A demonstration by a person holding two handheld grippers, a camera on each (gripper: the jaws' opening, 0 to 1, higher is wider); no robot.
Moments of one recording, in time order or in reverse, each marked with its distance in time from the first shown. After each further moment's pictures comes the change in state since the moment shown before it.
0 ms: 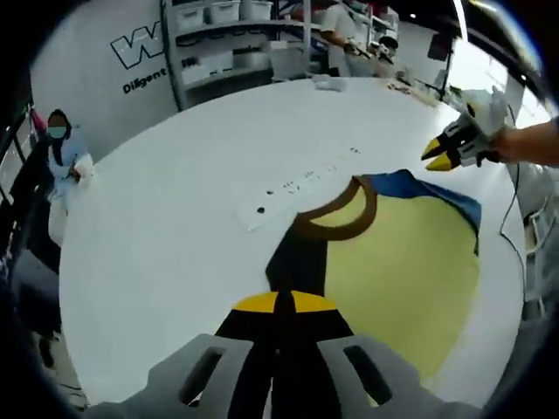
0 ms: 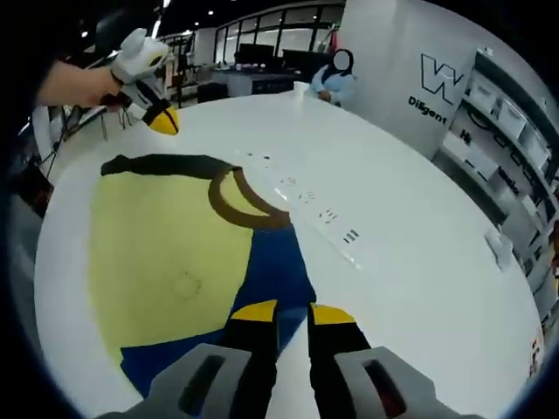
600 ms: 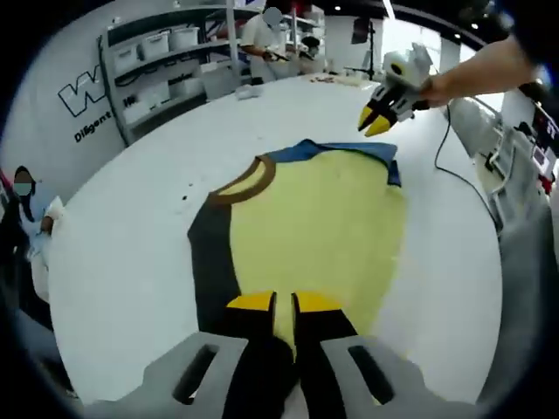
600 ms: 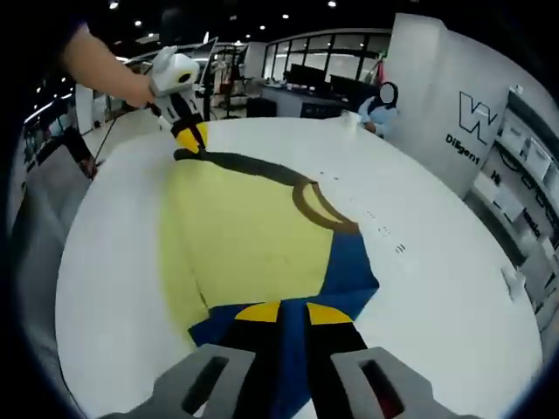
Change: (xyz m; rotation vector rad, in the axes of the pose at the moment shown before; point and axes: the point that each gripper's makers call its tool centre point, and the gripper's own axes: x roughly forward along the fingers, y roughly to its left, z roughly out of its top) left arm -0.063 -0.083 -0.073 0.227 -0.088 -0.165; right arm -0.061 0.084 -0.023 -0.150 -0.126 0.142
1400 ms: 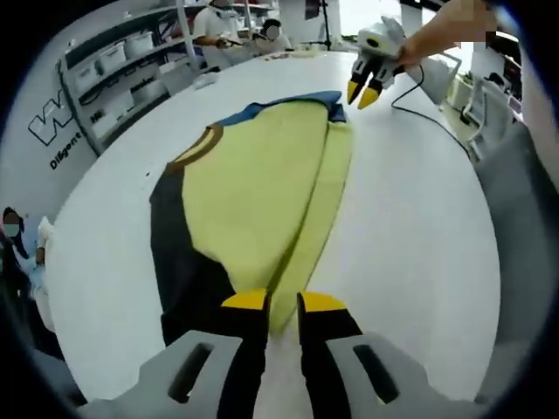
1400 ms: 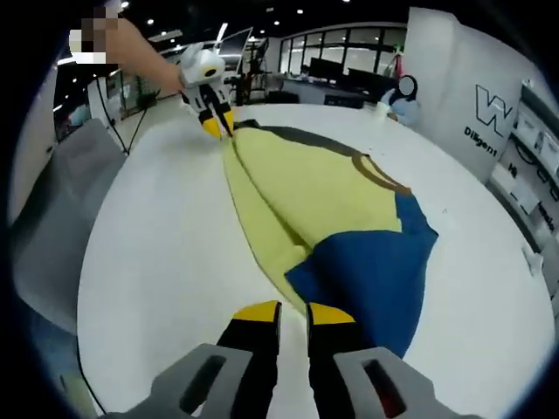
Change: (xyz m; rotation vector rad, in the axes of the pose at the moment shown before) left arm -0.009 -0.036 -0.067 0.176 0.117 -0.059; right arm -0.008 0.077 -0.060 0.019 0.065 0.085
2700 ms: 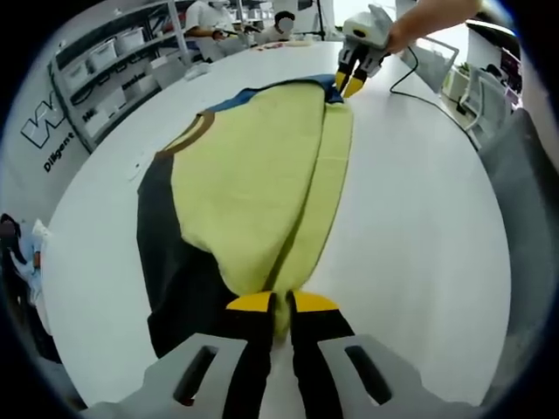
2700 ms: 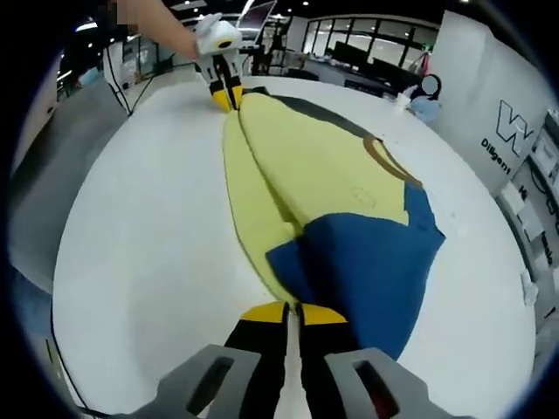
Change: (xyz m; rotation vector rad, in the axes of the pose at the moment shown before) left arm 0.018 0.005 -0.011 0.019 0.035 -0.017; right arm 0.019 -0.023 -0.009 -0.161 0.111 -0.001
